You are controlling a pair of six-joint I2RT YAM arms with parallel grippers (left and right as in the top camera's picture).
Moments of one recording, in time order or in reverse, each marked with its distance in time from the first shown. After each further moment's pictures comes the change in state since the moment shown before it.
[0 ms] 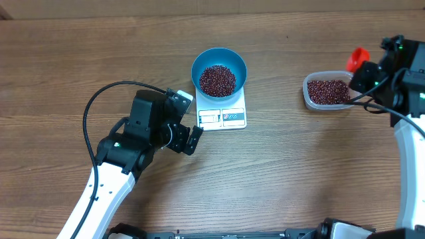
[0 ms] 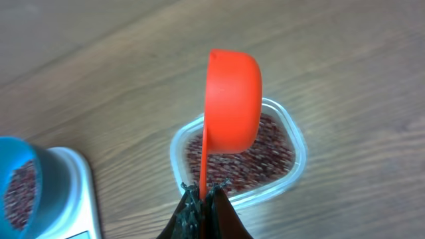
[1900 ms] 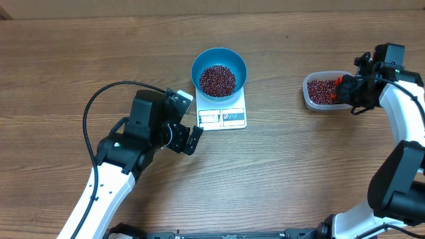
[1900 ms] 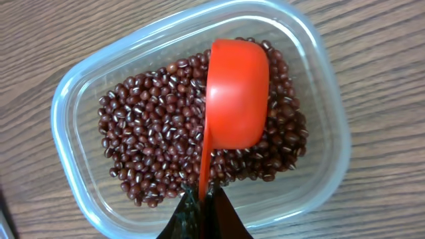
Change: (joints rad) left arm 0.000 0.000 0.000 0.000 0.000 0.000; right arm -0.029 0.376 0.000 -0.004 -0.041 -0.138
